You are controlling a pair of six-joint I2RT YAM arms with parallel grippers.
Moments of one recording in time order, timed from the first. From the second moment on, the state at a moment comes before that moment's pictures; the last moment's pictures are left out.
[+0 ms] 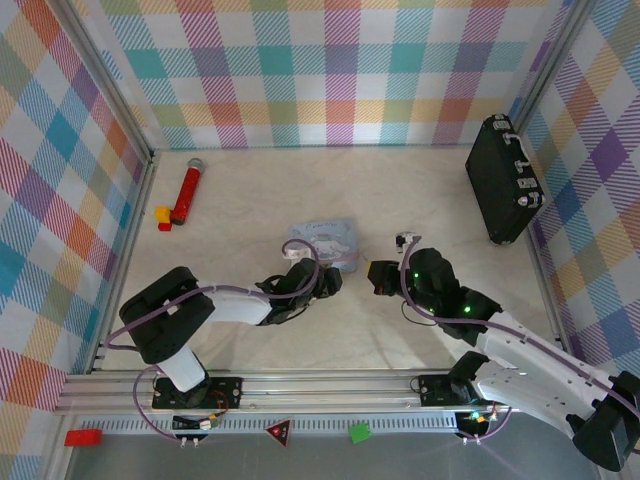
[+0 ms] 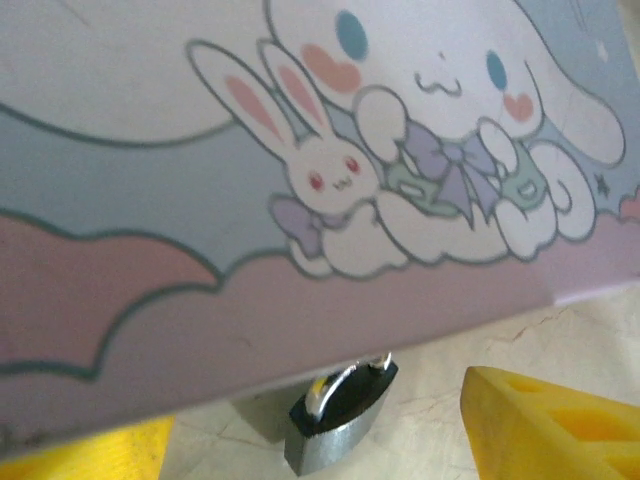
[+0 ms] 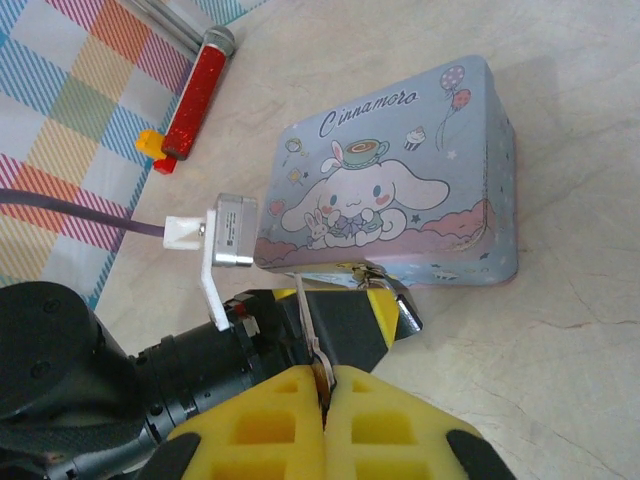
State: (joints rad) left arm -0.89 1.65 0.65 0.30 -0.24 -0.92; right arm 0.78 0.82 0.59 -0.23 0.00 0.75
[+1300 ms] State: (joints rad) left arm -0.87 1.70 0.72 0.27 -0.21 -0.97; right arm 0.75 0.87 0.52 -0.14 -0.07 0.86
